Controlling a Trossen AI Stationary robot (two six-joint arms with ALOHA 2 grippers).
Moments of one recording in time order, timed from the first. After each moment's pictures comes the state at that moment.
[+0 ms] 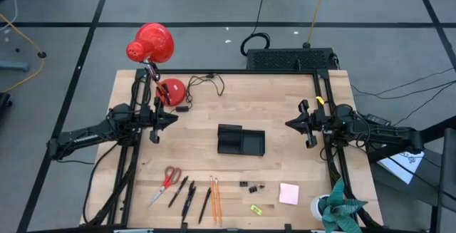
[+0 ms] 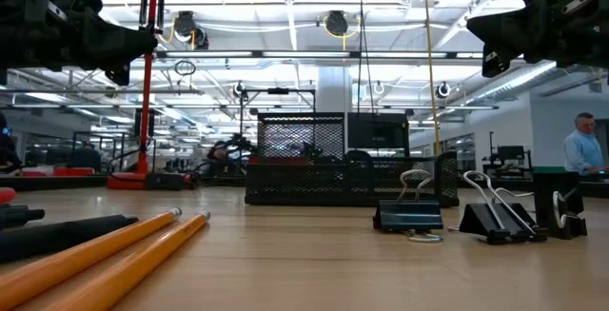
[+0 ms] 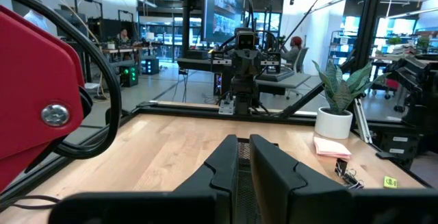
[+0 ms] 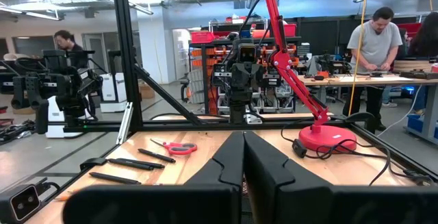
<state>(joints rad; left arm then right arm) 0.31 0.08 0.01 0.18 0.29 -0.08 -0.21 0.20 0.01 0.35 -0.29 0.09</state>
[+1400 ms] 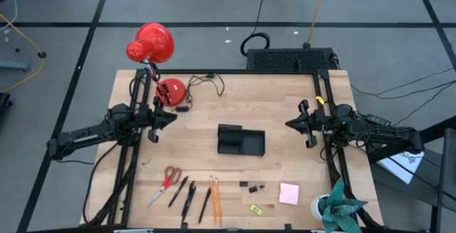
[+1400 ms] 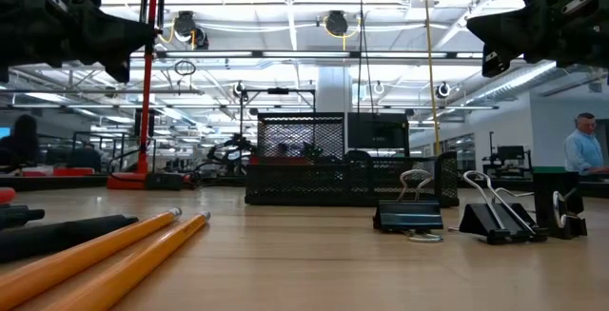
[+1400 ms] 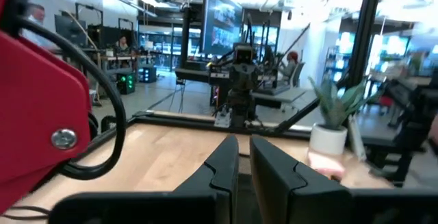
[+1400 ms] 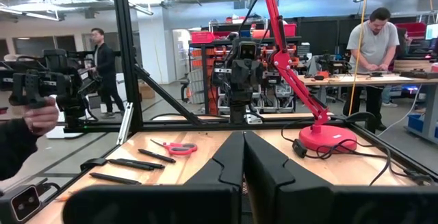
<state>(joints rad) 0.31 0.08 0.01 0.23 0.29 -0.17 -0.21 0.20 0.01 0.35 -0.29 0.09</state>
